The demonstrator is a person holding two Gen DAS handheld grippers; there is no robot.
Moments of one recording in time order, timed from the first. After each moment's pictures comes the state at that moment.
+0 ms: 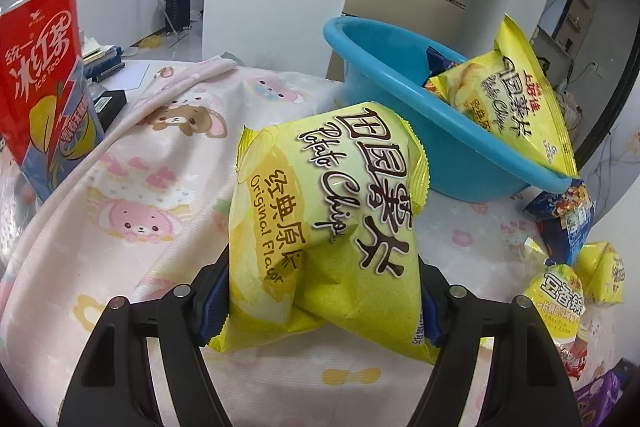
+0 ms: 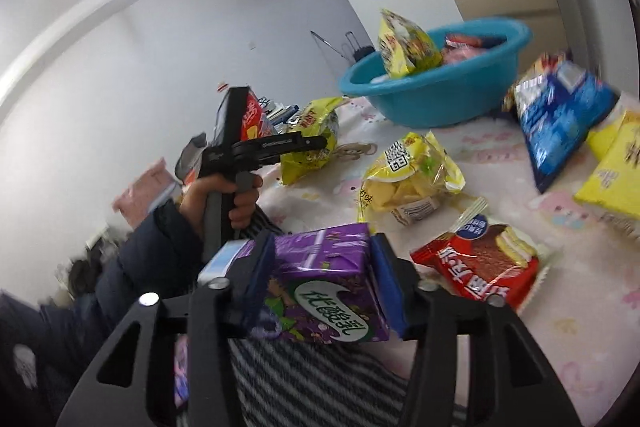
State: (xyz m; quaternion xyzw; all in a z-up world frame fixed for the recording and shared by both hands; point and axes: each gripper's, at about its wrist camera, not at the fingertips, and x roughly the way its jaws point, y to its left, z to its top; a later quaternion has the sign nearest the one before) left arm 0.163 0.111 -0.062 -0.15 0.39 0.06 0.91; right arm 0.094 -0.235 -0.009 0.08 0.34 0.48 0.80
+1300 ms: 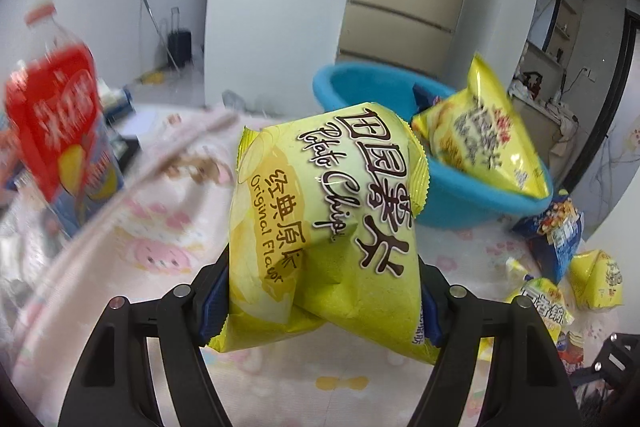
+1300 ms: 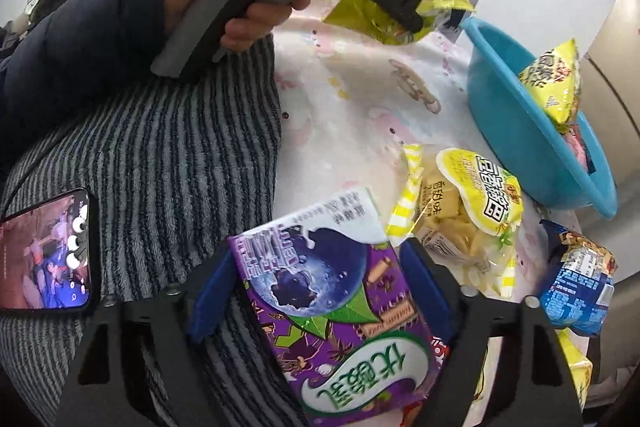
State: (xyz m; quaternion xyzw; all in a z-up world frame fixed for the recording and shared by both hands) left arm 0.142 0.101 -0.024 -0.12 0.32 0.09 0.94; right arm 0.083 -0.114 -0.033 -0.36 0.34 0.50 0.71
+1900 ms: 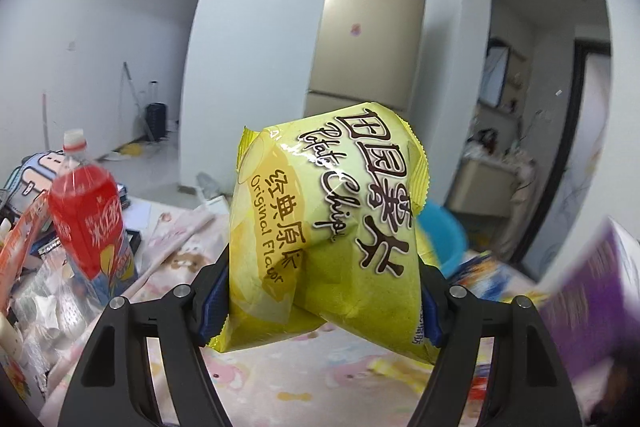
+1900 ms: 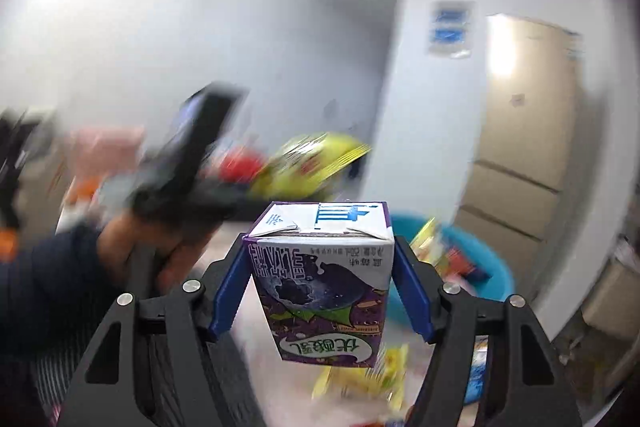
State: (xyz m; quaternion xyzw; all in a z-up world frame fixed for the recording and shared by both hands) left arm 0.063 0.081 0.086 -0.12 0.17 0.02 0.98; right arm 0.047 -0.144 0.122 -0.12 0.08 0.42 0.89
